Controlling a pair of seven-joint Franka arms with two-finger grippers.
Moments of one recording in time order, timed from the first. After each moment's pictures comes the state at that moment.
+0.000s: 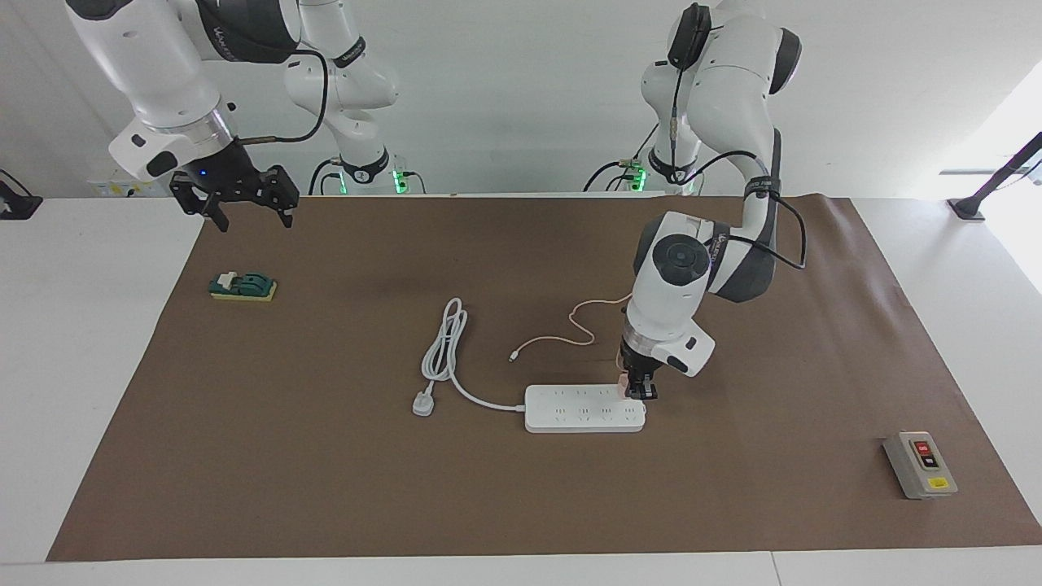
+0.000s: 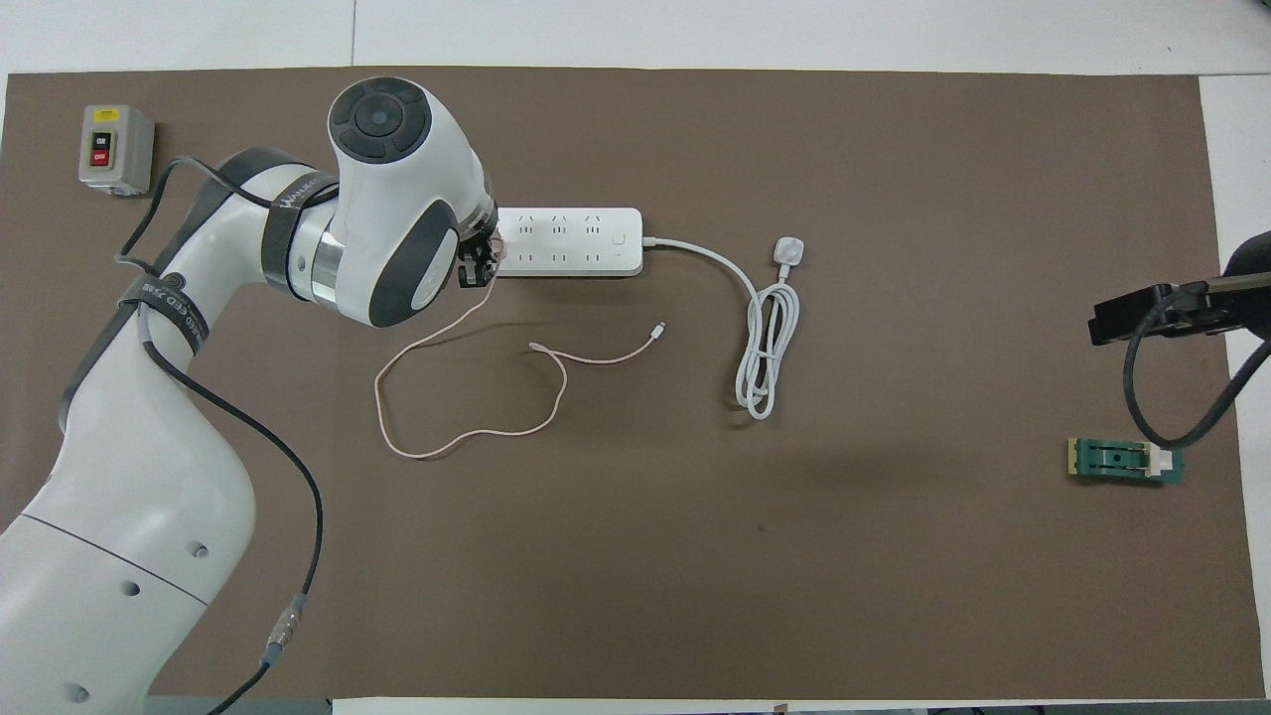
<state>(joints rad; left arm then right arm) -0.26 0.57 -0.21 -1.46 0.14 2.07 -2.04 0.00 -0.05 -0.02 -1.68 -0.01 1.58 -0.08</state>
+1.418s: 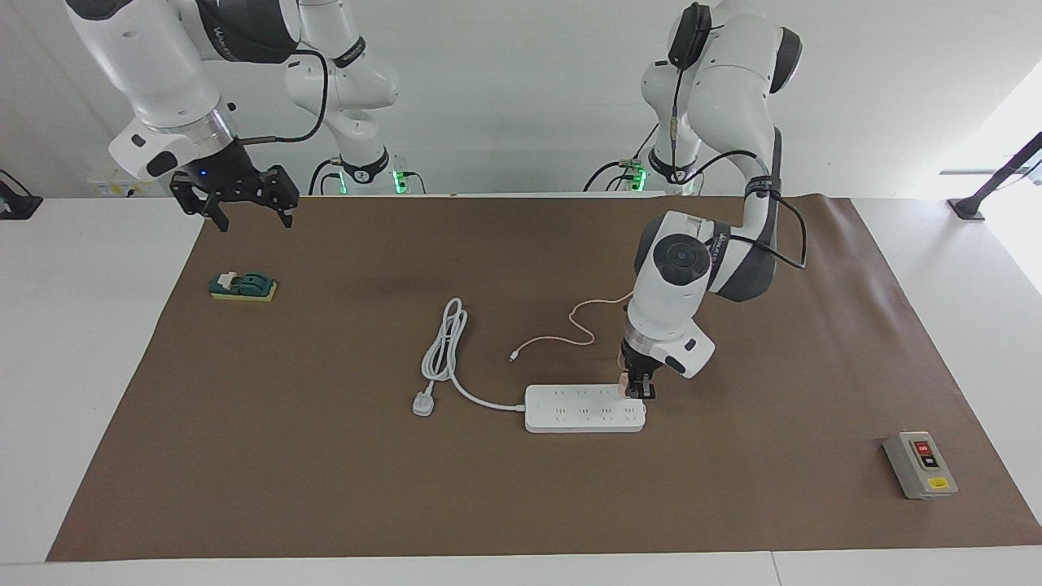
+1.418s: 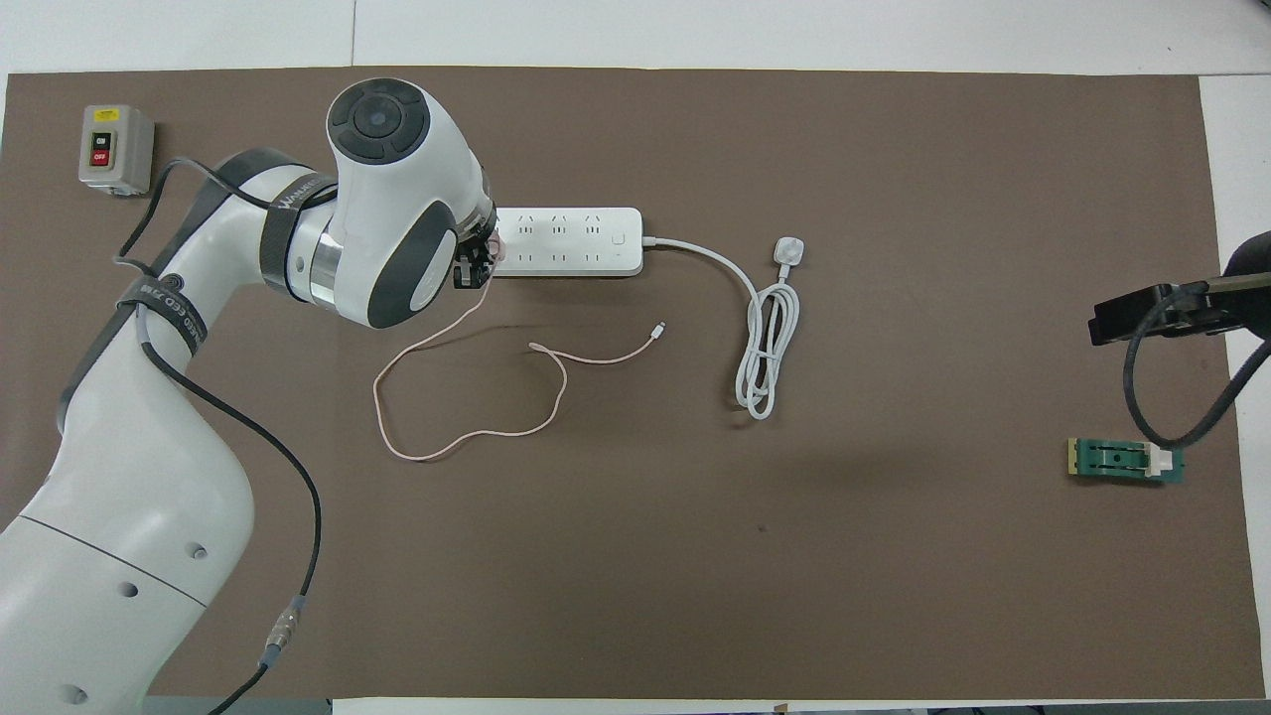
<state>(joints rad) -0.26 0.57 -0.21 -1.47 0.14 2.07 -1.97 0.00 -0.05 -0.02 -1.68 -0.01 1.58 -0.08</state>
